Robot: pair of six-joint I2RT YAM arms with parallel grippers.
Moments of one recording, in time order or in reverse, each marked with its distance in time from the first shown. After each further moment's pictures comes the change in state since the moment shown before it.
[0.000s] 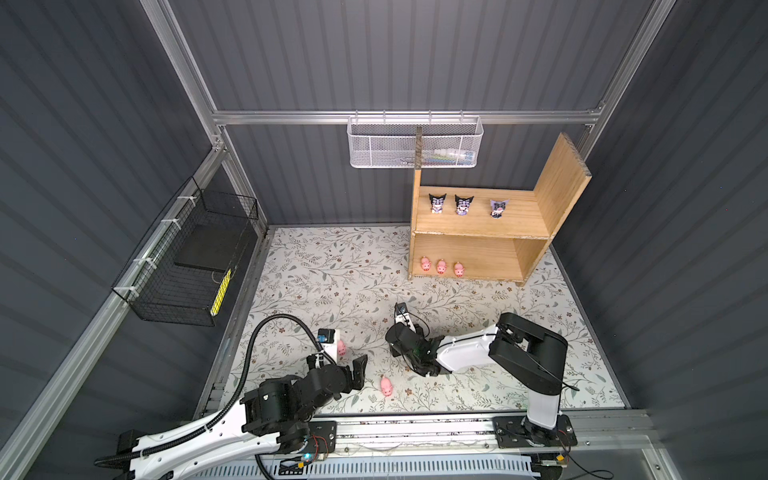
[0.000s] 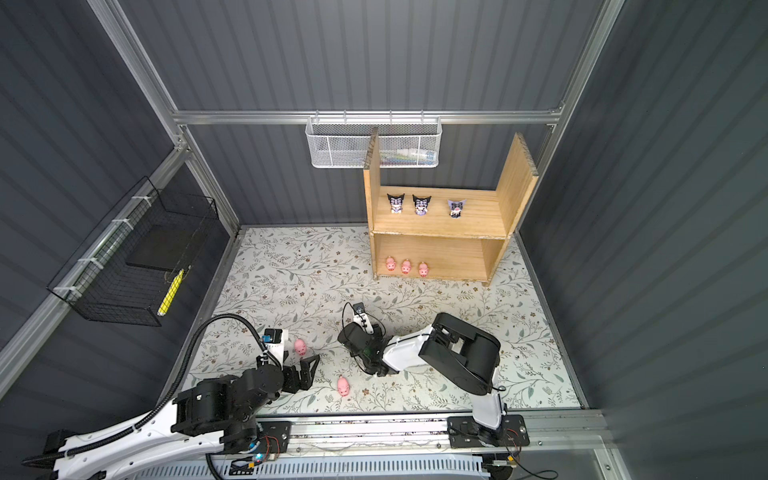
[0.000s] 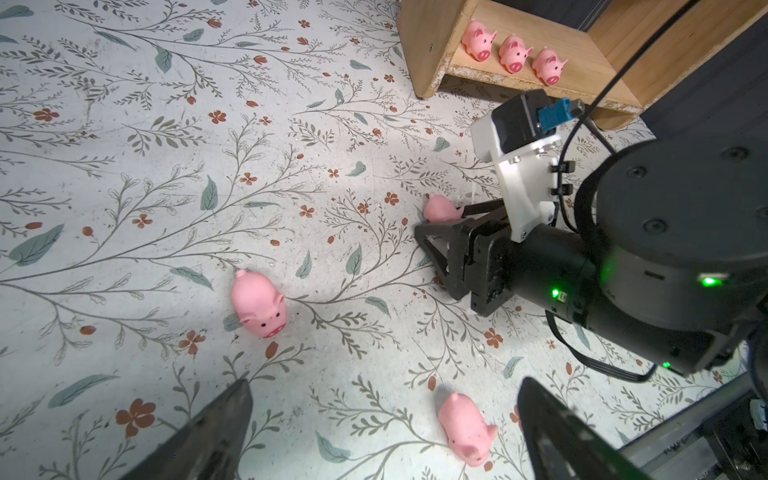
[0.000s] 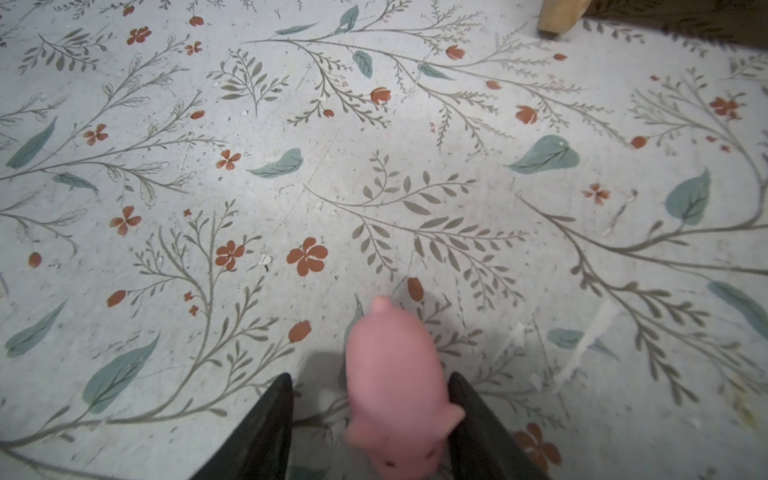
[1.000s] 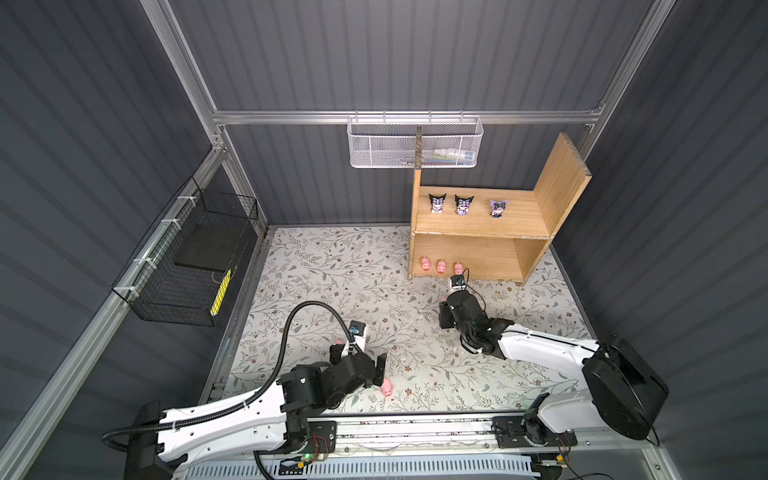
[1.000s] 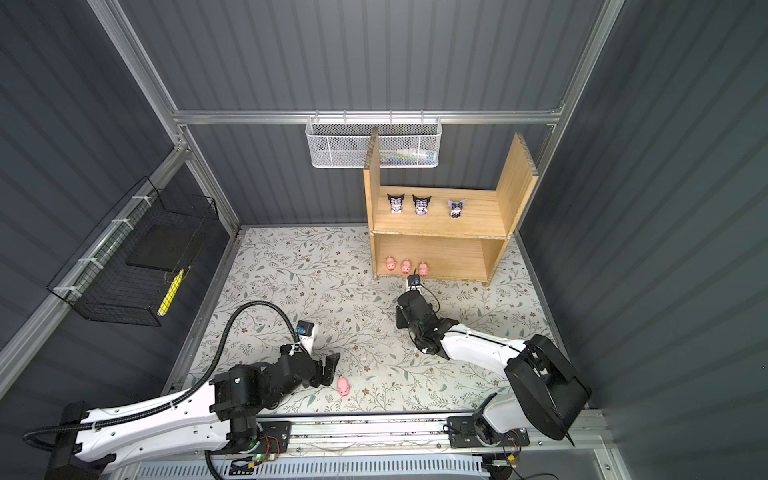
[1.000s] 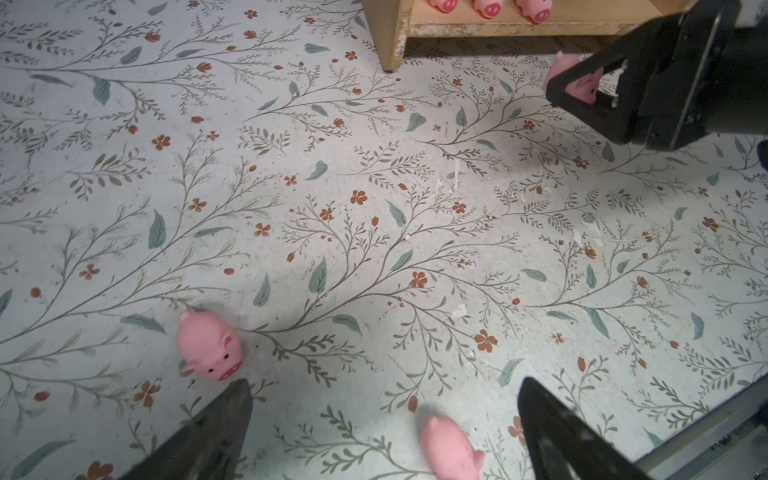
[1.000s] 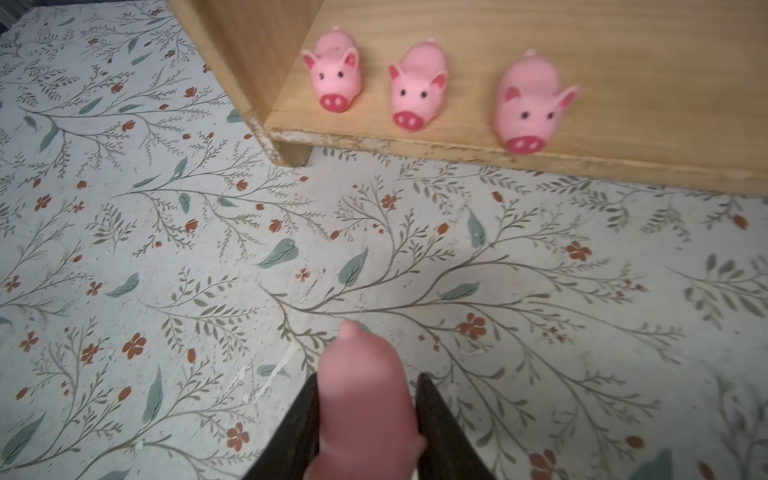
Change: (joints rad) left arm 0.000 0.391 0.122 0.201 0.043 0.146; right arm -0.407 -0.525 -0.226 -0.182 -0.174 -0.151
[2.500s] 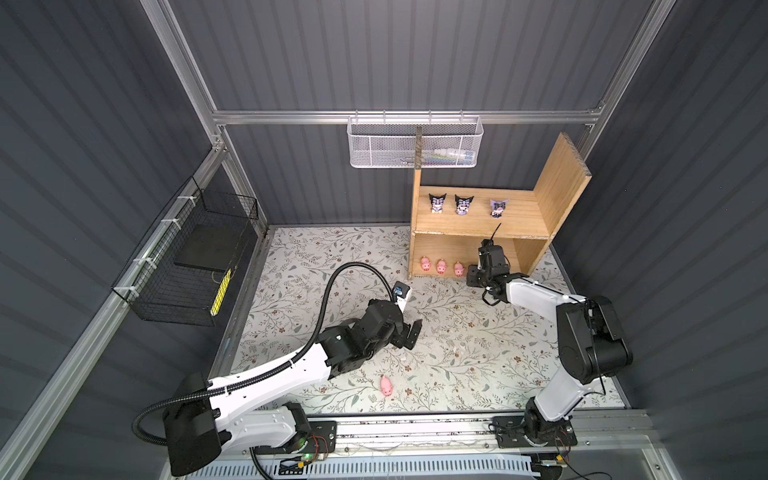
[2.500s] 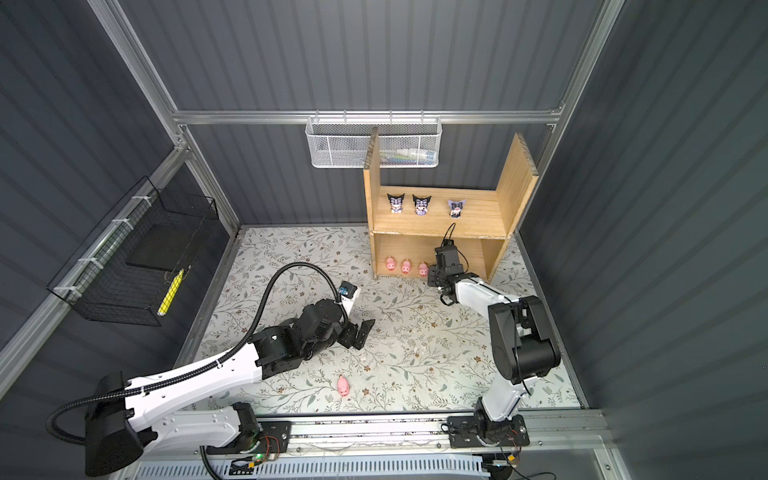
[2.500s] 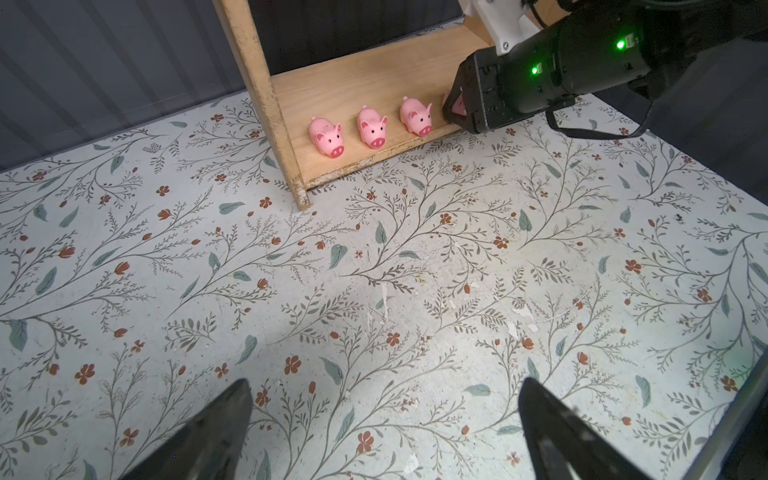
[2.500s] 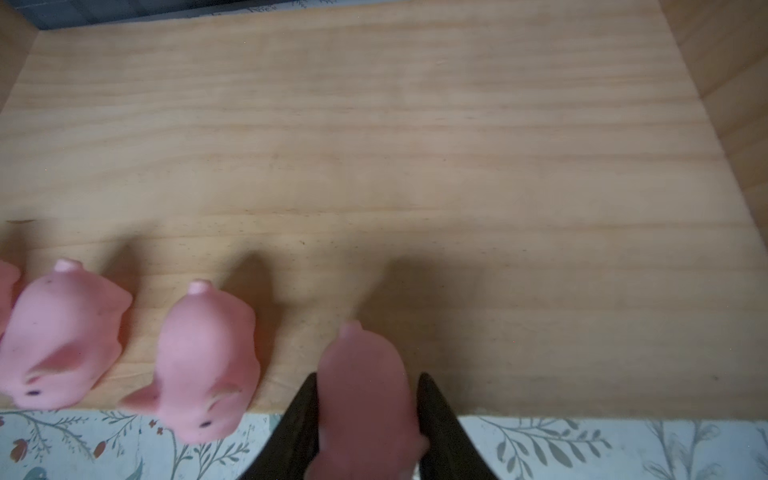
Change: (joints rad) left arm 0.210 0.360 0.300 0.271 0.236 0.426; right arm -0.430 0.325 0.372 -0.146 -0.167 -0.152
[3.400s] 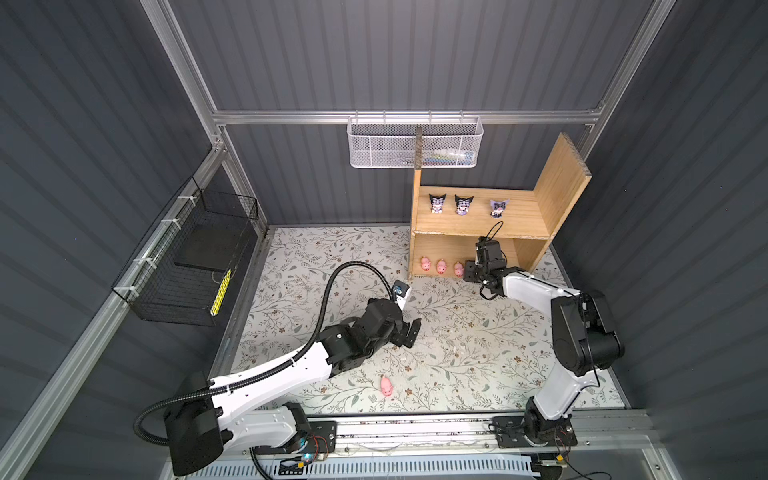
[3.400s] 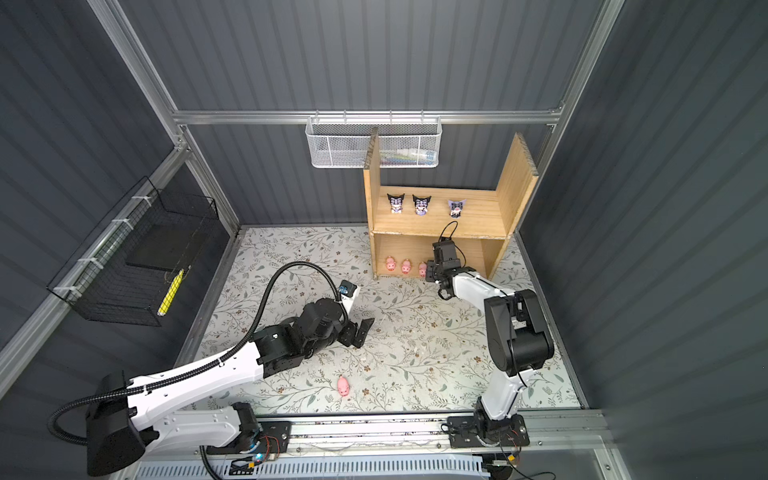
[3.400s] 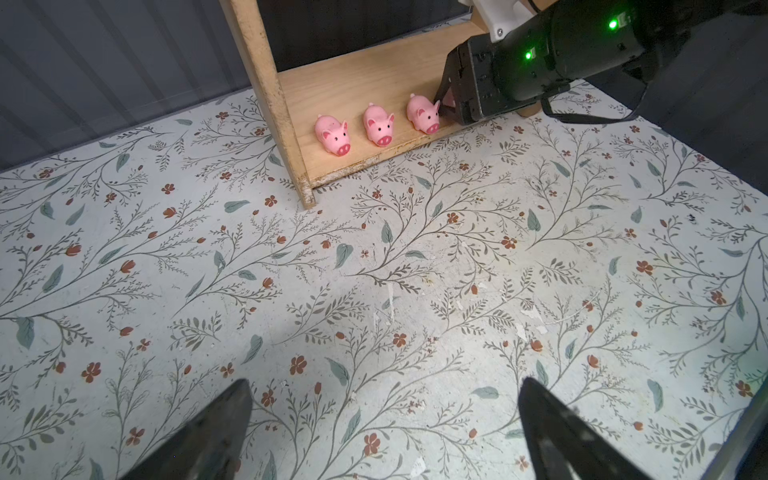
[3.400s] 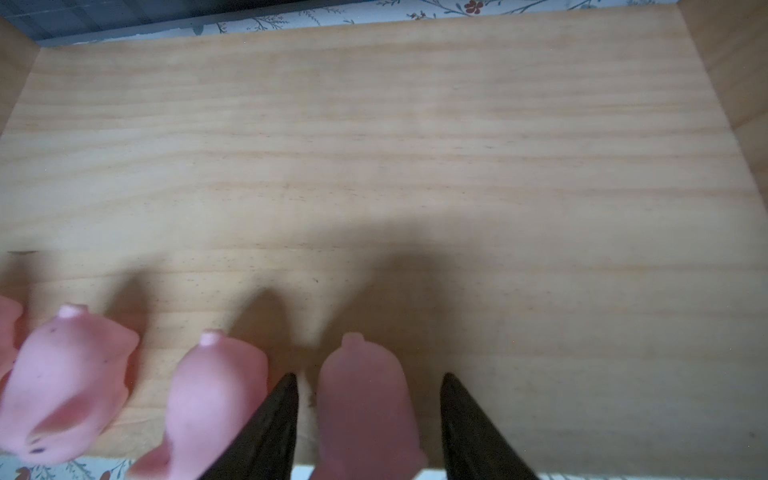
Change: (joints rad) left arm 0.013 0.004 0.000 -0.002 0.002 0.006; right arm -0.002 0.058 0.079 -0.026 -0.003 0.000
